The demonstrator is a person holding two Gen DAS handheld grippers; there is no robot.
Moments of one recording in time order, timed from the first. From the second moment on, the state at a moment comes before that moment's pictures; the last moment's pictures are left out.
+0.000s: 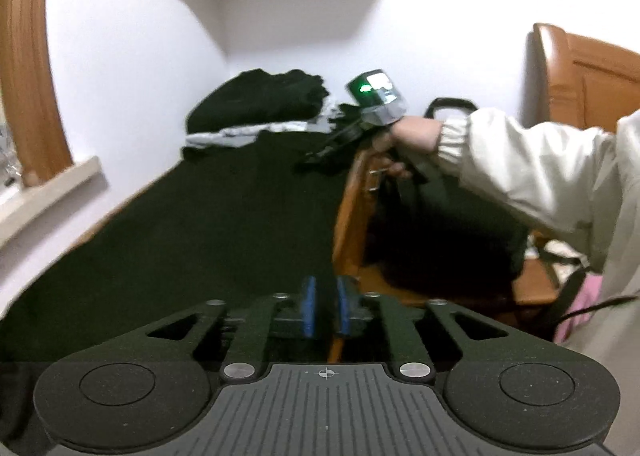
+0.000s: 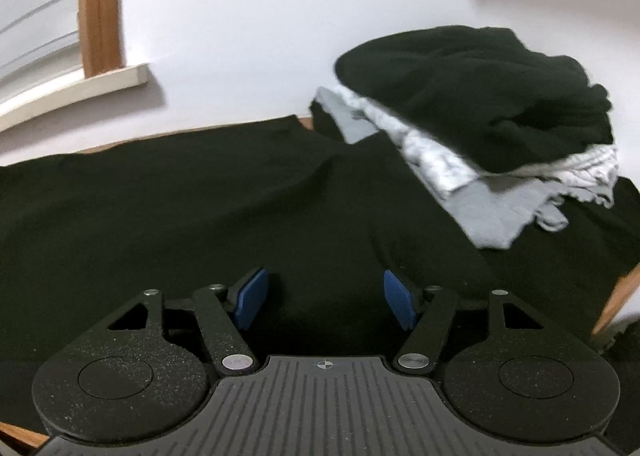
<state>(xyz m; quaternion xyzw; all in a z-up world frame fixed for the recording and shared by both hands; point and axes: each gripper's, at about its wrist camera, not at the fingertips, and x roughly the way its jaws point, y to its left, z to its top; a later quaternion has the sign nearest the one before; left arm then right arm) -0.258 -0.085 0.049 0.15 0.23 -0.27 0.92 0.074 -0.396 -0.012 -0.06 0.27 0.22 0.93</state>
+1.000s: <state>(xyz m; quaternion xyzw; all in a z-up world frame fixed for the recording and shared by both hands) -0.330 0.210 0.017 -0.05 0.30 0.03 0.95 0.028 -0.395 -0.022 -0.04 0.22 0.29 0.93</state>
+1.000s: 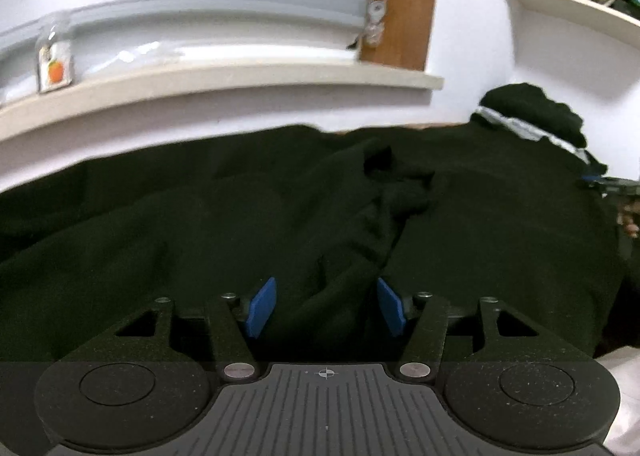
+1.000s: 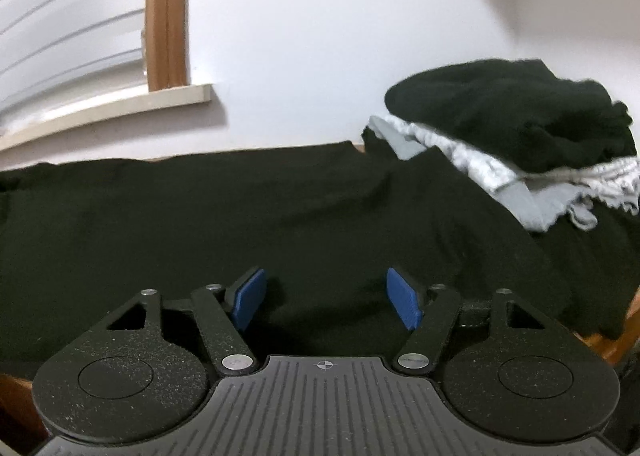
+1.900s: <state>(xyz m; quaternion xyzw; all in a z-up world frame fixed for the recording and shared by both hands) -0.126 0.216 0.050 0.04 0.28 0.06 0.96 0.140 -0.214 0.033 -0.17 0.26 0.36 0.88</state>
